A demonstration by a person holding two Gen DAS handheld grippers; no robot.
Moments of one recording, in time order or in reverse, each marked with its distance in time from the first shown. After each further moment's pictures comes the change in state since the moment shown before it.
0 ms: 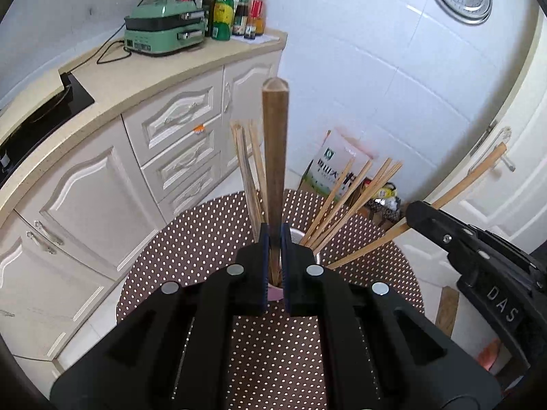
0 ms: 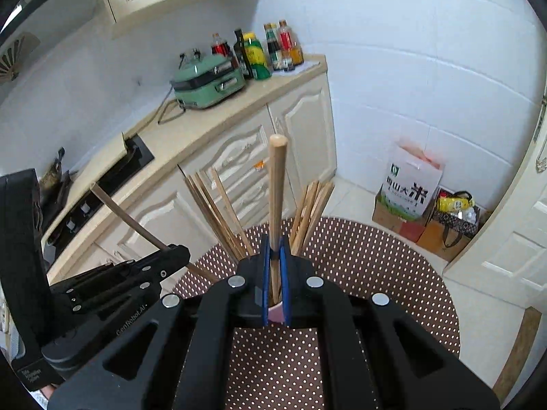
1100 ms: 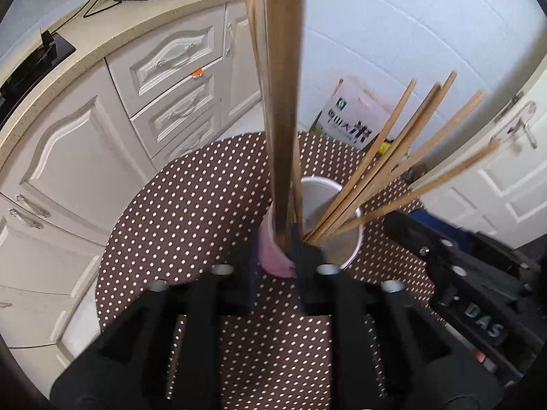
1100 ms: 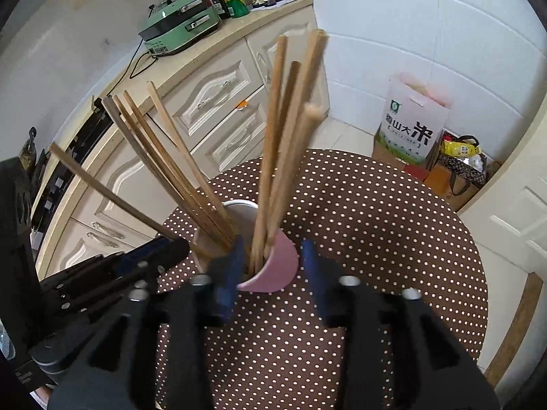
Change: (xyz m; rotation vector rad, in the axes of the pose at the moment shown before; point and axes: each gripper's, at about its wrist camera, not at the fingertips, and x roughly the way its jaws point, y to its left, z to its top) left arm 0.080 0.019 -0.023 -0.006 0.203 0.008; right arm 0.080 -0.019 -0.029 0.079 0.215 -0.036
